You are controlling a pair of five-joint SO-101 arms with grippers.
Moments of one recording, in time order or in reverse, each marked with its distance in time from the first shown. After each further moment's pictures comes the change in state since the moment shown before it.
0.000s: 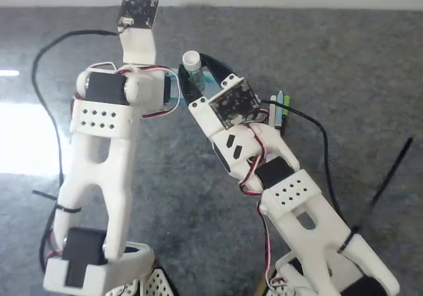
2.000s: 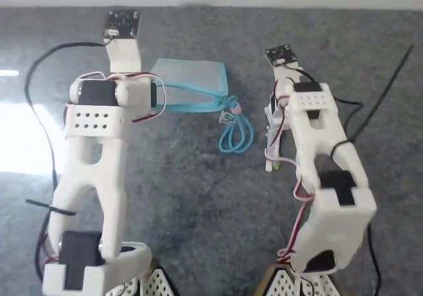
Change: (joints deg) left arm -5.9 -0.3 10.4 -7.6 -1.0; right arm 28.0 54.3 -46.4 66.6 0.5
